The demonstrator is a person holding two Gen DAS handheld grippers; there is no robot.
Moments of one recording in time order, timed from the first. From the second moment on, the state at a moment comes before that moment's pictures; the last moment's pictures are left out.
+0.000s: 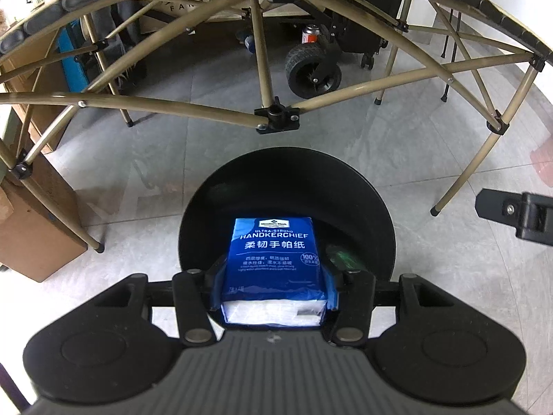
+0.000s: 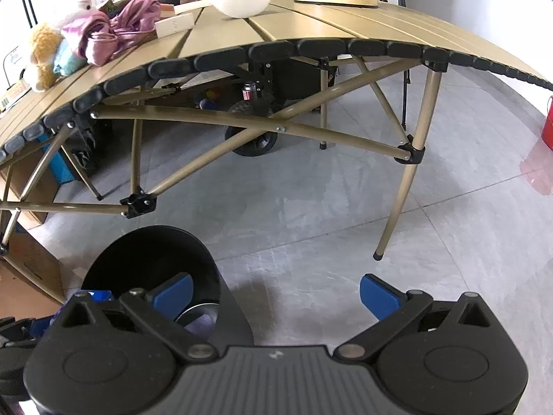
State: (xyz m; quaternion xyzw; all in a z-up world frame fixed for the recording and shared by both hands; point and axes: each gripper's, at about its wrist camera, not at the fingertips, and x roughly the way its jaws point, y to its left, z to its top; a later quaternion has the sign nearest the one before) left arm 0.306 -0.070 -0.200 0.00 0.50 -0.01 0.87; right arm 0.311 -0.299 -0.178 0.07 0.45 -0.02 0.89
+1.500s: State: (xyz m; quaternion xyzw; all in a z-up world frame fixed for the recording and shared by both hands) left arm 0.328 -0.074 -0.221 0.02 0.51 0.01 0.86; right arm 0.314 -0.300 -0.185 0.06 0.45 -0.05 0.89
